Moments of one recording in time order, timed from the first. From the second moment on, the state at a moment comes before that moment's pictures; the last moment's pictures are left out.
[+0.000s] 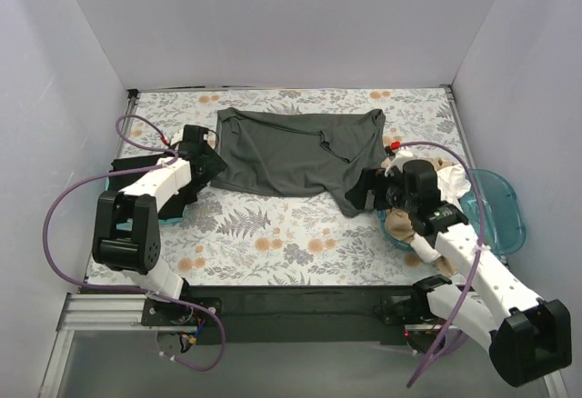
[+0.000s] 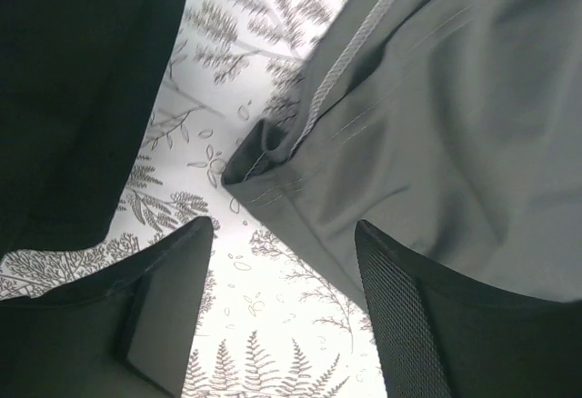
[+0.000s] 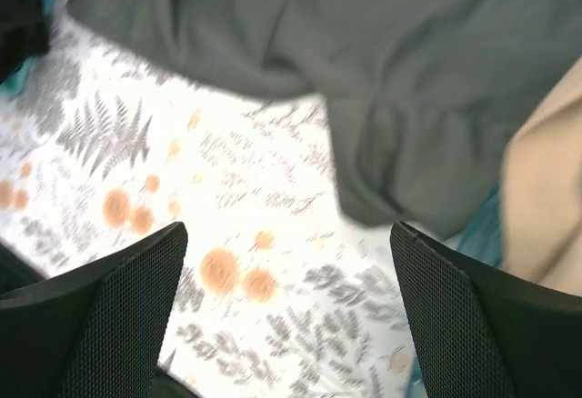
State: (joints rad) left arm -0.15 1.60 1.02 -0.41 -0.19 -0.85; right arm 0.35 0.94 0.64 -0.22 -0.25 0.34
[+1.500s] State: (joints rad) left arm -0.15 1.76 1.07 -0.40 -0.27 -0.87; right arm 0.44 0.70 0.46 -0.19 -0.24 0.49
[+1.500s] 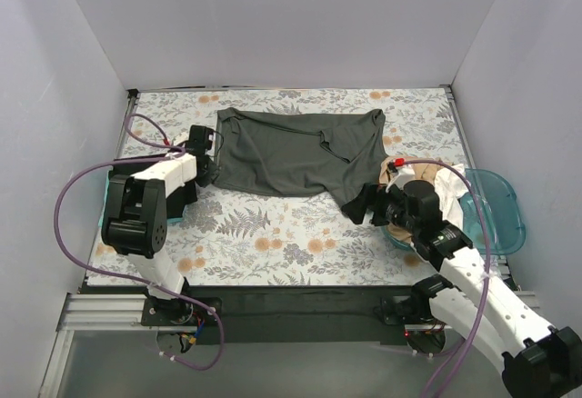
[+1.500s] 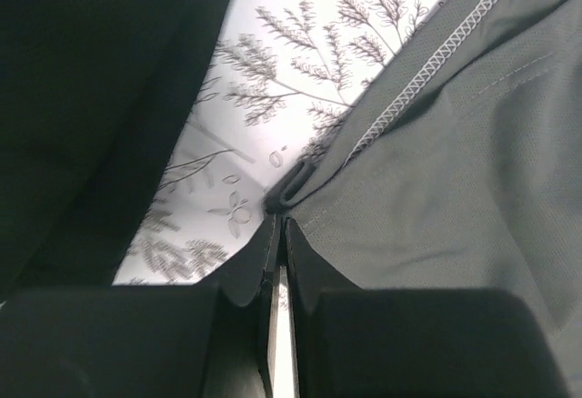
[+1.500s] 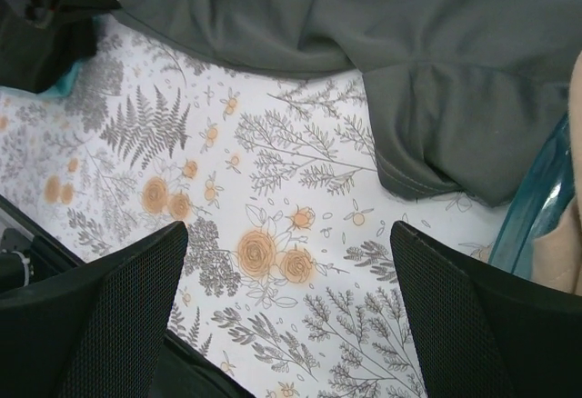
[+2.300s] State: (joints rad) left arm -0.02 1.33 0.86 -0.42 -0.42 -0.97; right arm 0.93 1.22 0.76 -0.46 0.25 0.50
